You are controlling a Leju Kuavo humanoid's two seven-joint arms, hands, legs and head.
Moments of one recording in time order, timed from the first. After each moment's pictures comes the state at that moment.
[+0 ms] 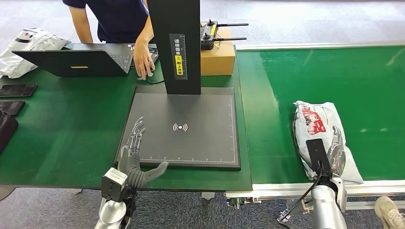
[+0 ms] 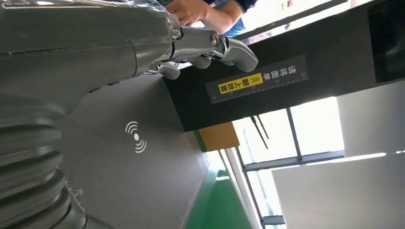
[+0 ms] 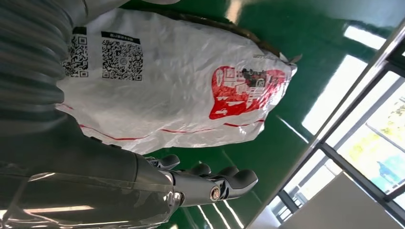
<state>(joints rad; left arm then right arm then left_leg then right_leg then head) -0.03 -0.23 -0.11 -1.21 -0.45 0.07 -0.70 -0.30 -0.04 -0.44 -1.02 0.72 -0.33 -0.39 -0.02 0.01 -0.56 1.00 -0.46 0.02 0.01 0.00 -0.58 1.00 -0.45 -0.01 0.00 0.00</state>
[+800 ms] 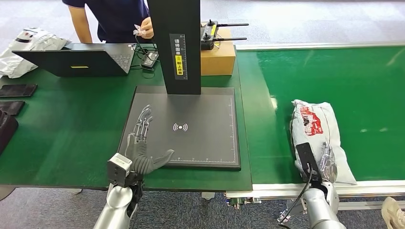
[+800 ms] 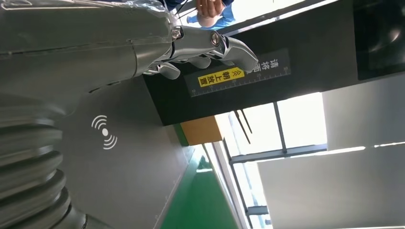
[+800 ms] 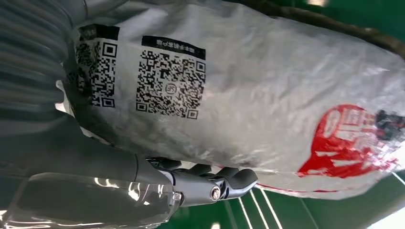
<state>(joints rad) -0.15 -0.24 -0.14 -1.11 -0.39 0.08 -0.70 -0.42 -0.08 -0.48 -0.62 0.85 -0.47 -0.30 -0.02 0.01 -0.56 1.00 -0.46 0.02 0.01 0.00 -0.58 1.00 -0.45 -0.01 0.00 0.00</state>
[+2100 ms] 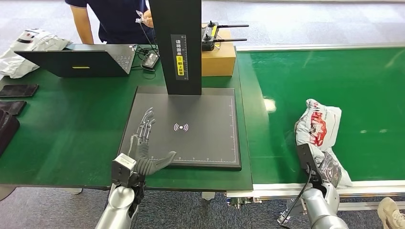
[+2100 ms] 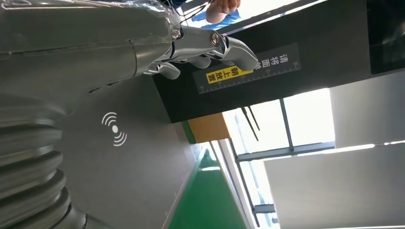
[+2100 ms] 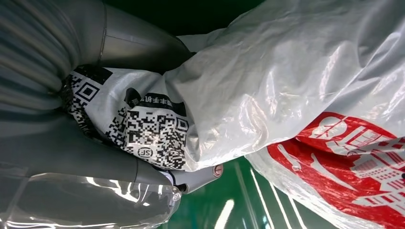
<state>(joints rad) -0.15 -0.24 -0.14 -1.07 -0.41 0.08 -0.70 -0.48 -0.10 -0.51 -0.47 0.93 -0.60 -0.30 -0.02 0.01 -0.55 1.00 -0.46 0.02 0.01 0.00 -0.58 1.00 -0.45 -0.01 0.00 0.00</state>
